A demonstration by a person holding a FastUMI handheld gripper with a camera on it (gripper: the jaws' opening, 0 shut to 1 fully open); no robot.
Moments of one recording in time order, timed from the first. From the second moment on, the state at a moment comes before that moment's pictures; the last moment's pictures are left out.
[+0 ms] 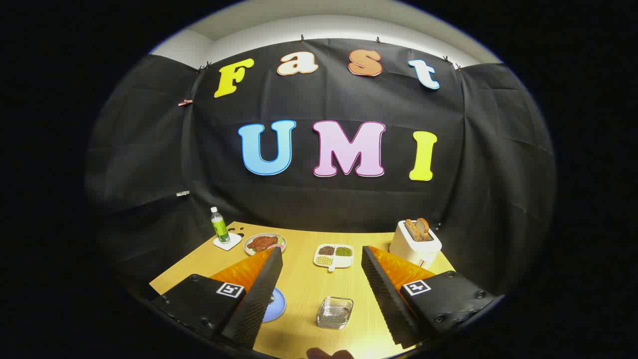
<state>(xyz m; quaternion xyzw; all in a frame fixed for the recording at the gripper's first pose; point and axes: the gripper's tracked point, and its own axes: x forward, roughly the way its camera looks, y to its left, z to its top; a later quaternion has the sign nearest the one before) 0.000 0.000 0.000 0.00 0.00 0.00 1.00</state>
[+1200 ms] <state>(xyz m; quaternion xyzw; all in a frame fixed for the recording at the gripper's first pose) 0.027 0.005 -0.037 0.00 0.06 -0.01 1.00</state>
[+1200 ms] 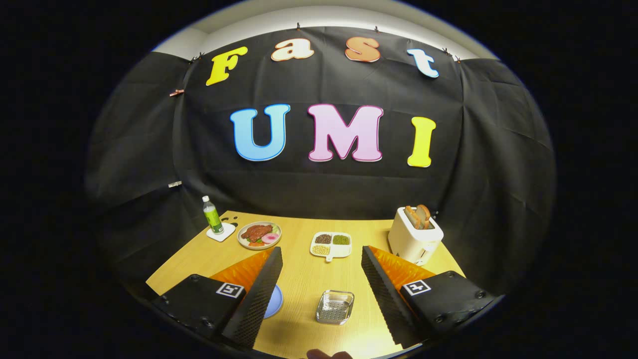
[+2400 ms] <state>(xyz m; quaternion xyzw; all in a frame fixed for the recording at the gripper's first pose) 0.080 0.164 -0.278 -0.08 0.38 0.15 0.91</state>
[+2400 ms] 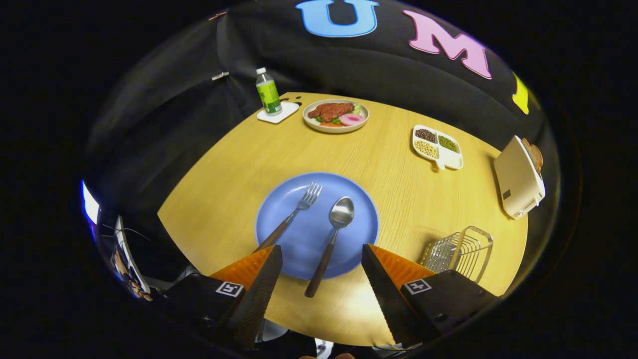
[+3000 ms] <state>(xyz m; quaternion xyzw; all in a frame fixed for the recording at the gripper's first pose) 0.093 0.168 -0.350 -0.08 0.48 0.13 0.87</state>
